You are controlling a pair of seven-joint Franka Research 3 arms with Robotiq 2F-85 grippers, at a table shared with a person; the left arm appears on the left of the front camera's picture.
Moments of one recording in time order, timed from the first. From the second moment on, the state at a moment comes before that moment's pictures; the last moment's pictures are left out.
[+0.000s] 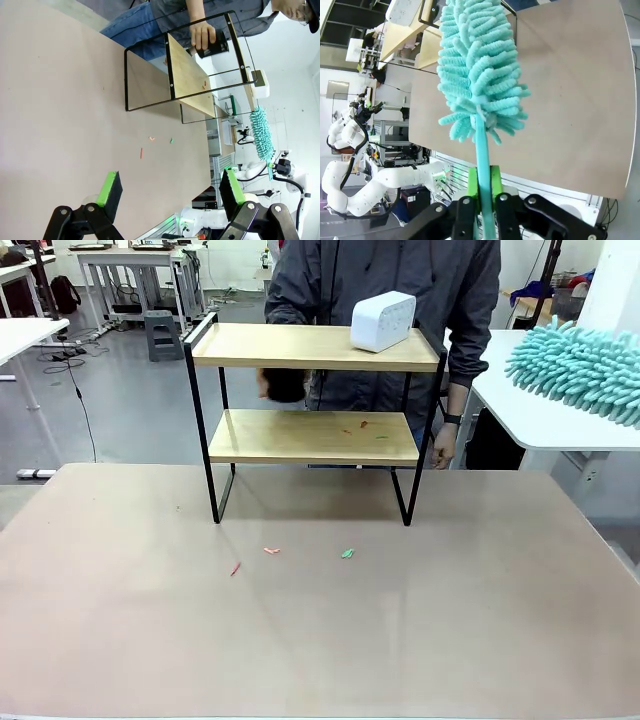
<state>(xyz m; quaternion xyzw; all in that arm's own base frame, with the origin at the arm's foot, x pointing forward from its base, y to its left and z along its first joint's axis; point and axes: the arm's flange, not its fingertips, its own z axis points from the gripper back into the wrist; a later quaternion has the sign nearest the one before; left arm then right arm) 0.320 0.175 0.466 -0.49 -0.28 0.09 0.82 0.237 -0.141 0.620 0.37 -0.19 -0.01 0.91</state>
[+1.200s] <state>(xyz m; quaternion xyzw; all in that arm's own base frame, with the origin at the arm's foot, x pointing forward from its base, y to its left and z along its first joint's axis) 0.320 0.175 0.466 -0.49 -0.27 0.09 0.82 0.219 0.088 0.614 0.14 -0.14 0.24 0.95</state>
